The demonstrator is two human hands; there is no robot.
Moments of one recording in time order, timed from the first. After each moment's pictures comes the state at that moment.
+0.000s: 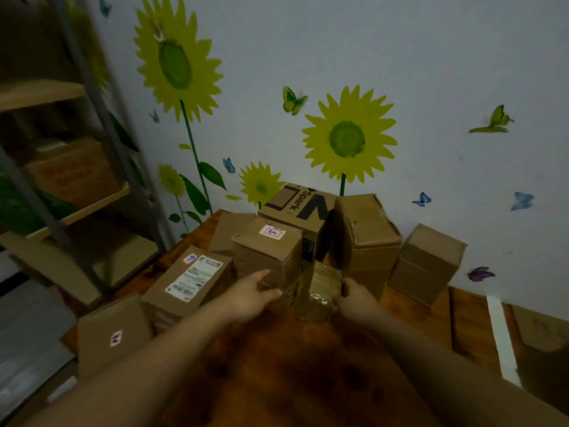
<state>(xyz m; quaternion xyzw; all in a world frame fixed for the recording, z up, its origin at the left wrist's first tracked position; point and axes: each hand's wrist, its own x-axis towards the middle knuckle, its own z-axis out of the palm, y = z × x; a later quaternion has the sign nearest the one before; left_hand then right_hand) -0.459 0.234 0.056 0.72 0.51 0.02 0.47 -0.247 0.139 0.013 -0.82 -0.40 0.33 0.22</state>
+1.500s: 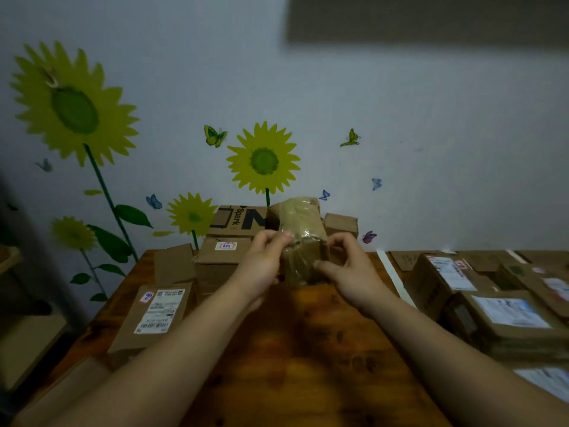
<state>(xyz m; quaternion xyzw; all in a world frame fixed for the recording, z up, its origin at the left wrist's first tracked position) -0.490 0.149 0.155 0.66 0.21 0.20 0.69 -0.398 0.010 0.148 -0.71 -0.32 0.14 0.61</state>
